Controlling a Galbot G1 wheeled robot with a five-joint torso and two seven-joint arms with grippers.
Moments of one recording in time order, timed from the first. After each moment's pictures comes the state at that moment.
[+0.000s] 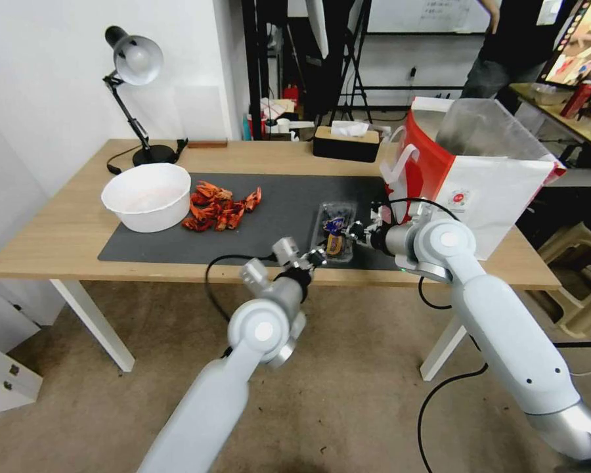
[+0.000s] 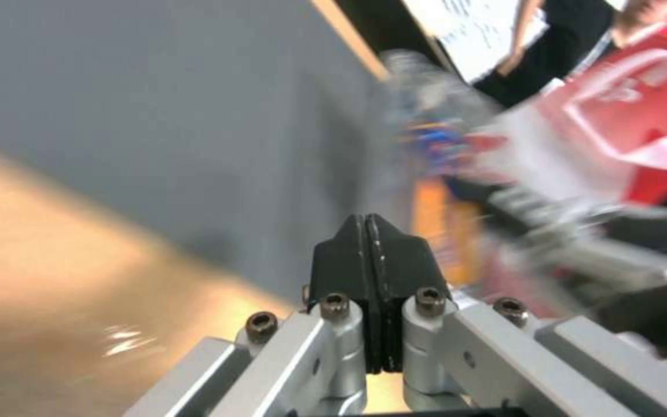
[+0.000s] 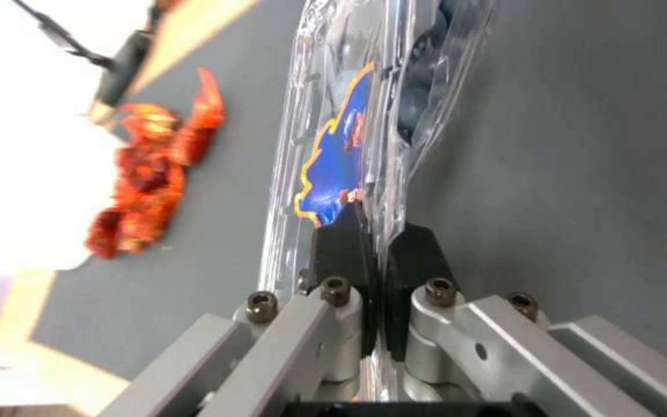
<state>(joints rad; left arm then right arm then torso) 1.14 -1.36 -0.08 -1.98 -1.15 0.16 -0.46 -0.66 1.07 0.19 1.74 1.63 -0.74 0.56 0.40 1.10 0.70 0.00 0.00</state>
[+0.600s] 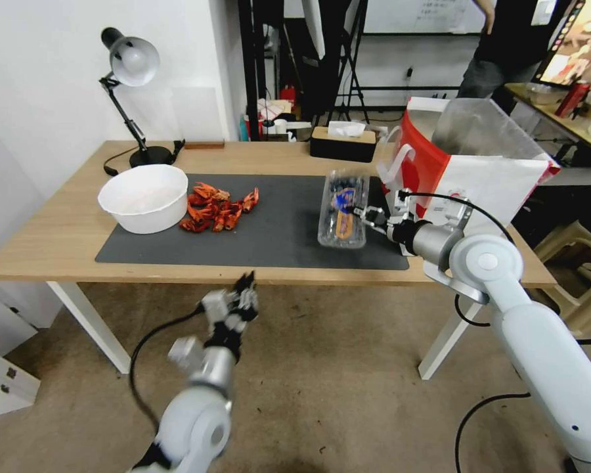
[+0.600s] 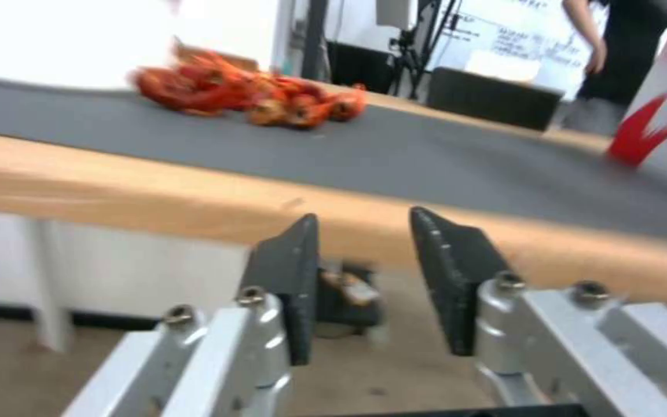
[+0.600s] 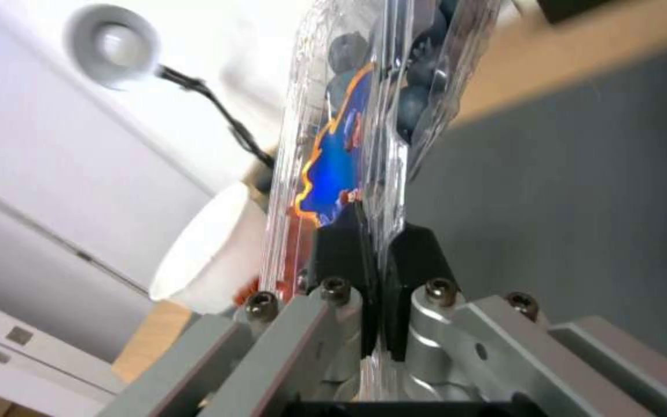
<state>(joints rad) 1.59 -1.29 -0.31 -1.98 -0.35 -0.21 -0.16 -0.81 1.00 0.30 1.90 1.43 -0.54 0.17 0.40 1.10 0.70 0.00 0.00</state>
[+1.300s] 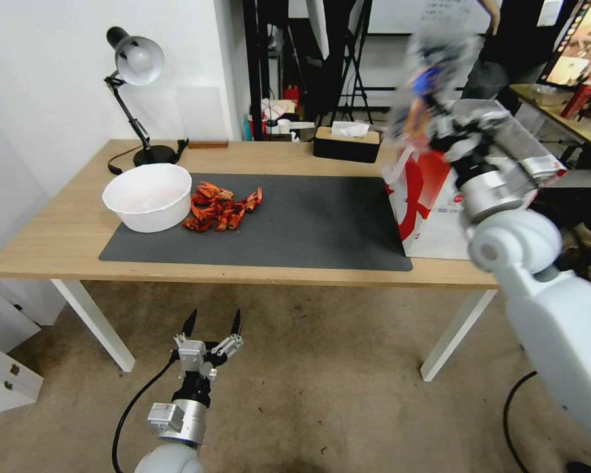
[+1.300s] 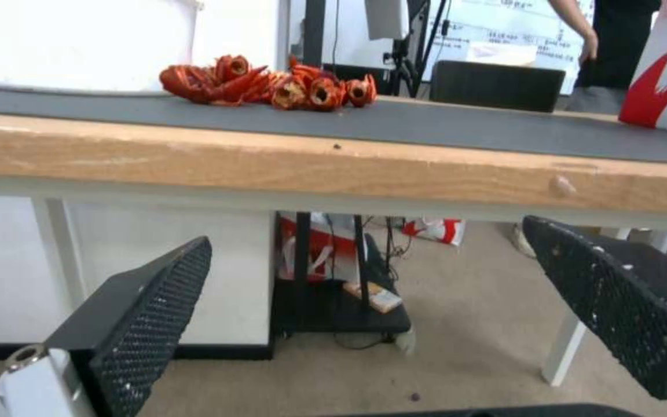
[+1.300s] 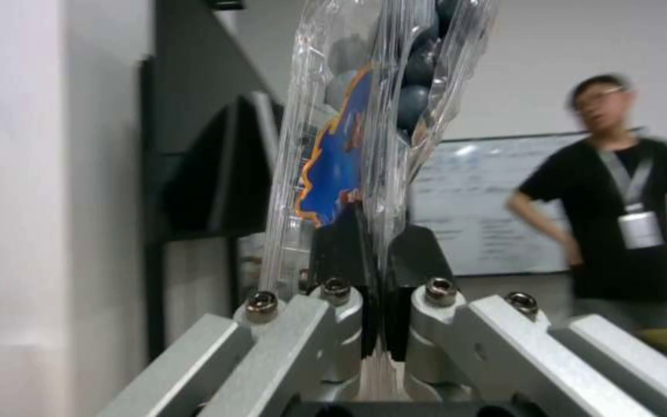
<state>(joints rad) 1.61 -1.32 -0.36 -1.85 -0.29 -0.37 -0.06 -0.73 0.89 0.43 1.90 0.72 -0.06 0.25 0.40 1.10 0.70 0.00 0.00</state>
